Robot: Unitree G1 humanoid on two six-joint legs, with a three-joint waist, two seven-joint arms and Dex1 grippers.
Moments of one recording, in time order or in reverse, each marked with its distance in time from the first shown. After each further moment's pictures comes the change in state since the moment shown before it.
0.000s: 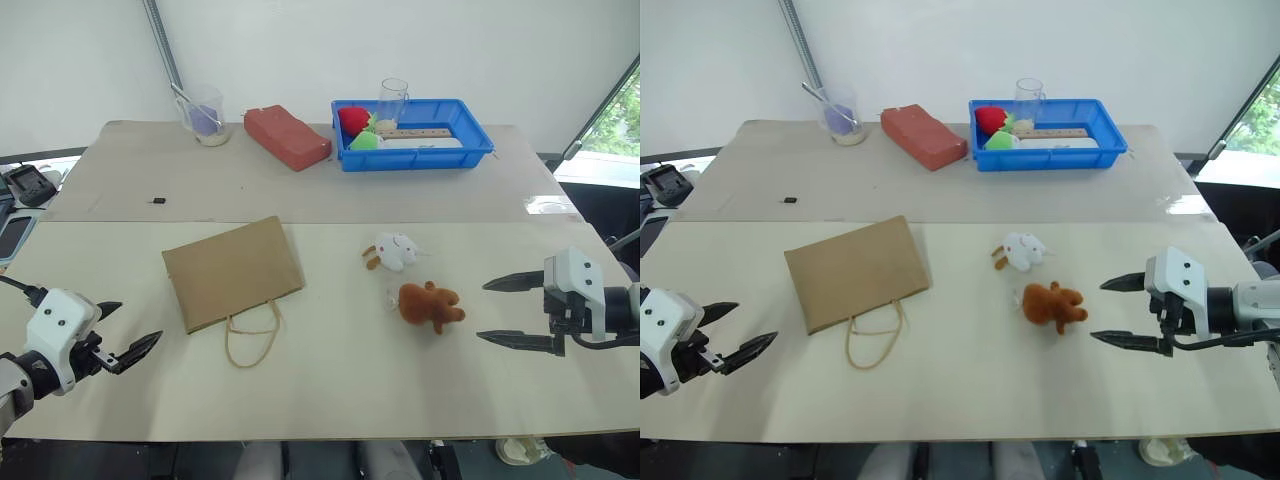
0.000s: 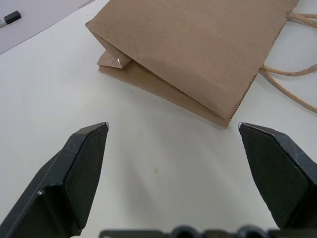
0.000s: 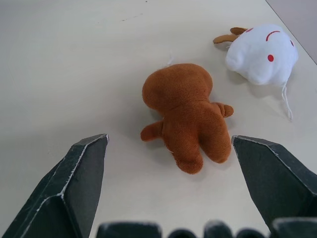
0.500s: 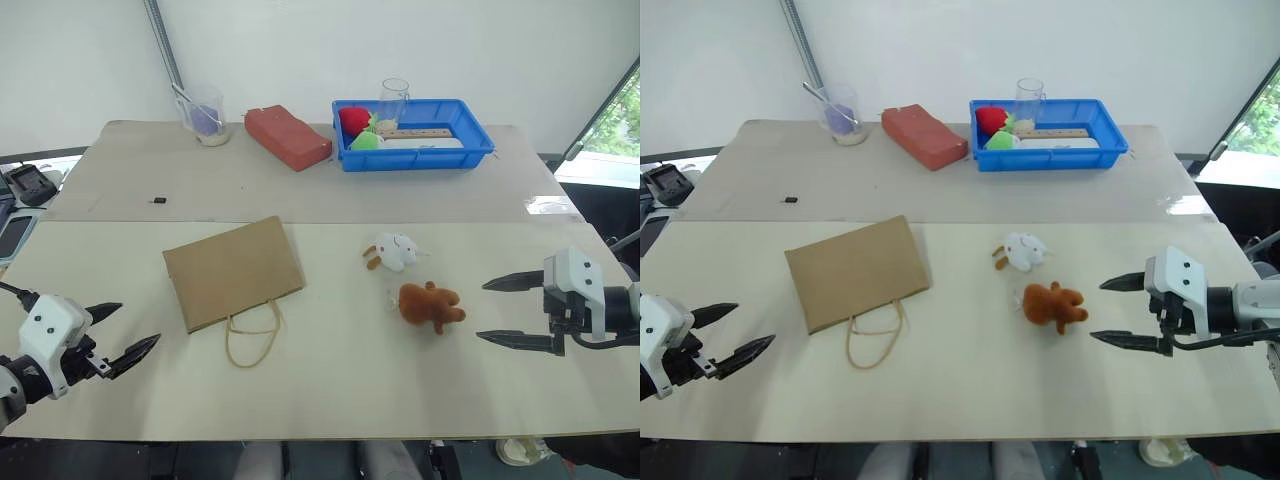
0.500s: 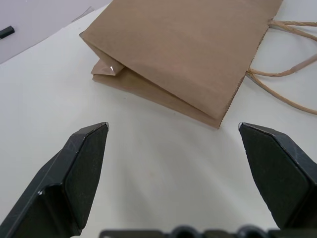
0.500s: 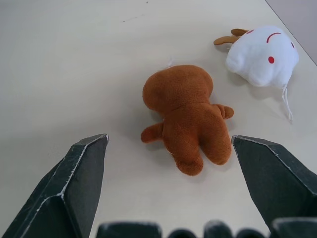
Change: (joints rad) left arm -0.007 -0.019 0.016 0.103 -0.021 -0.136 -0.104; right arm -0.003 0.000 0.001 -0.001 0.001 0.000 0.001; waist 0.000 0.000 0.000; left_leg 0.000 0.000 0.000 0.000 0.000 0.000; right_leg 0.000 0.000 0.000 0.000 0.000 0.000
